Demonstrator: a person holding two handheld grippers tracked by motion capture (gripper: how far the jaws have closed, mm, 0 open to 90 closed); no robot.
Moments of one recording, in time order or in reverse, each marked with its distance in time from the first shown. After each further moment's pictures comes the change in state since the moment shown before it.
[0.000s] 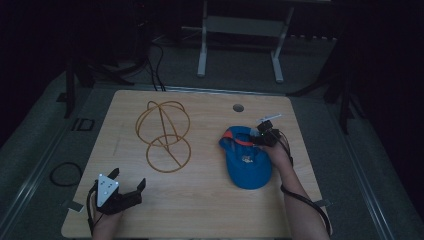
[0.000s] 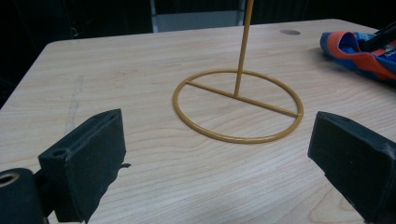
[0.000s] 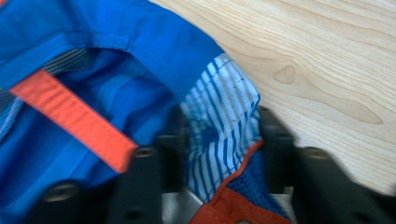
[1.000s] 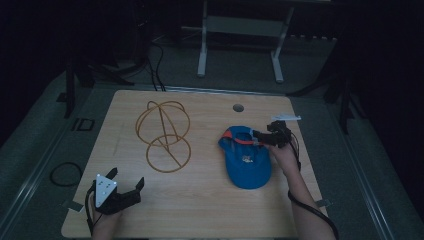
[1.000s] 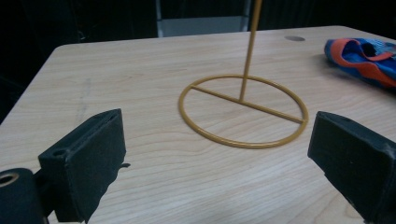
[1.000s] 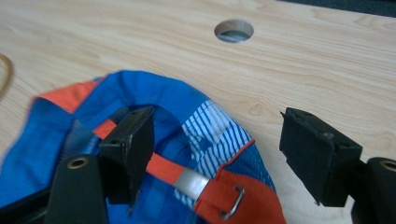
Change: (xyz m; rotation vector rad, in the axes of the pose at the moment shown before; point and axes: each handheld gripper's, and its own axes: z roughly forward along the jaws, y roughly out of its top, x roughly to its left) left arm 0.001 0.000 -0.002 -0.024 0.020 -0.008; right arm -0.002 -0.007 -0.050 -0.237 0.009 0.115
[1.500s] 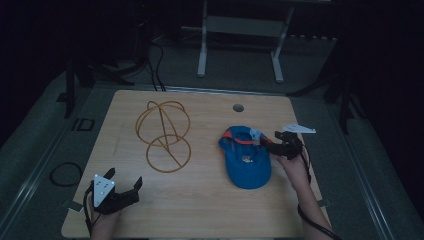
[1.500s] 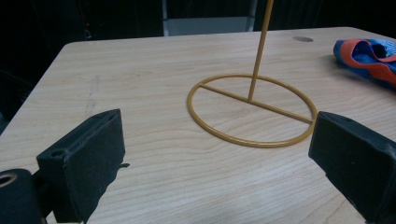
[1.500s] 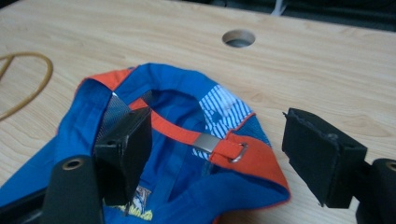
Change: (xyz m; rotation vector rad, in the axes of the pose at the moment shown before) left arm 0.005 -0.002 -0.001 -0.002 0.026 -0.006; right arm 0.008 -0.025 -0.049 -0.095 0.022 -0.001
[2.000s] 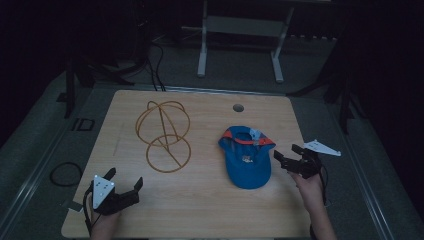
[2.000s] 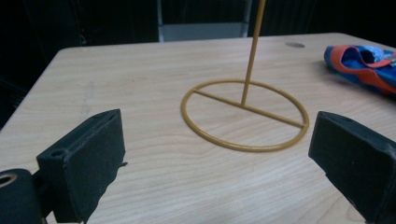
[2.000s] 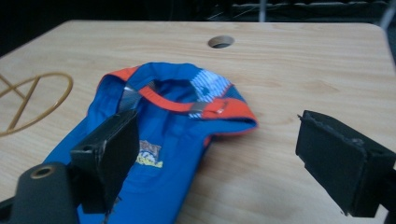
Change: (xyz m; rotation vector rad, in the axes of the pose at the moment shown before) left arm -0.001 0.000 -0.001 -0.009 -0.030 -0.013; right arm 0.000 -0.037 -0.064 -0.102 -0.026 0.095
